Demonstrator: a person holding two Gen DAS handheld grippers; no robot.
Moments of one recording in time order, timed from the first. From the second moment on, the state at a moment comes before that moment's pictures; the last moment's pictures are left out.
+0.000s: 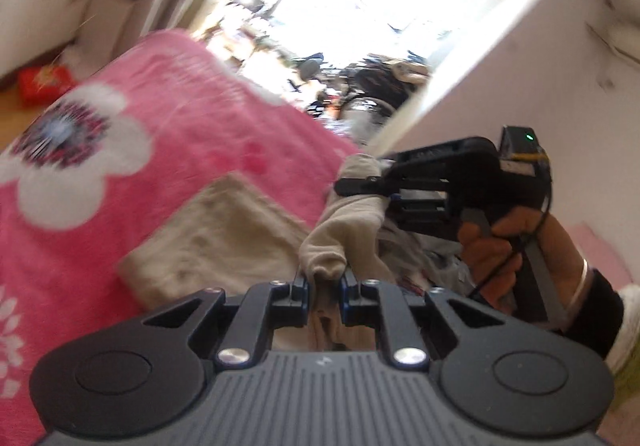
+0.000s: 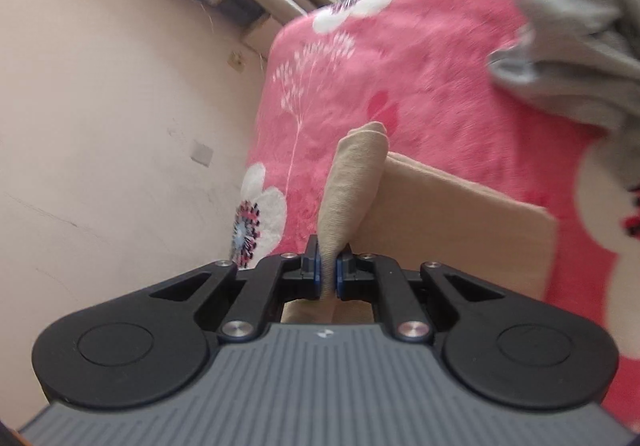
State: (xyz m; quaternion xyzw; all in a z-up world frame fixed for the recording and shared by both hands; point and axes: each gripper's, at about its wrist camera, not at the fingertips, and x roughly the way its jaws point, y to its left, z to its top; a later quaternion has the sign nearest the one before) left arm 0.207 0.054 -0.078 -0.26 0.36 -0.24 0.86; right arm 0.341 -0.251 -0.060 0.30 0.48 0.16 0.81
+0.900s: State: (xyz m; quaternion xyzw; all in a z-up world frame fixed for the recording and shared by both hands) left arm 0.245 0.137 -0.092 -0.33 0.37 -0.18 0.85; right arm 0.397 -0.211 -0.150 0.45 0.45 0.22 0.74
